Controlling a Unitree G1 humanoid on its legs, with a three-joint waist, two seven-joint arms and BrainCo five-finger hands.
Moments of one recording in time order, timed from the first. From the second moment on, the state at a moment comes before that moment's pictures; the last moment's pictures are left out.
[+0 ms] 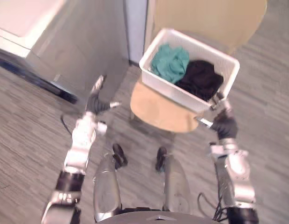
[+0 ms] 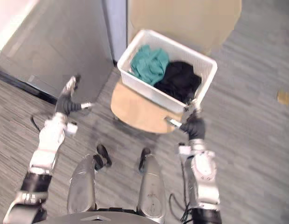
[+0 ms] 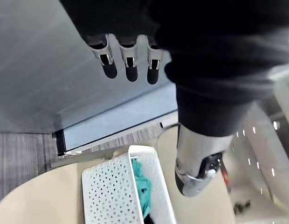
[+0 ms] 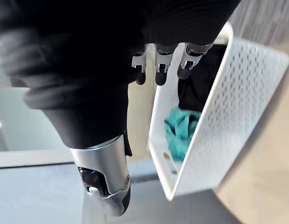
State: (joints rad) left arm -0.15 0.16 -0.05 -0.09 0.08 0.00 0.02; right arm 0.16 -0.18 -0.12 -0.27 0.23 -0.10 0.01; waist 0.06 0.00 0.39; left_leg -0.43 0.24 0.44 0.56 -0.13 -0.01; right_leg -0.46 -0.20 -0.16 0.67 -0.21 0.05
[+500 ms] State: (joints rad) left arm 0.10 0.02 -0.18 0.06 -0.31 -0.06 -0.06; right arm 0.27 -0.09 0.00 -0.06 0.21 -0.10 0.07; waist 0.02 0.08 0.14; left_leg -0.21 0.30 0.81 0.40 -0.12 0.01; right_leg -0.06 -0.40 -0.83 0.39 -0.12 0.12
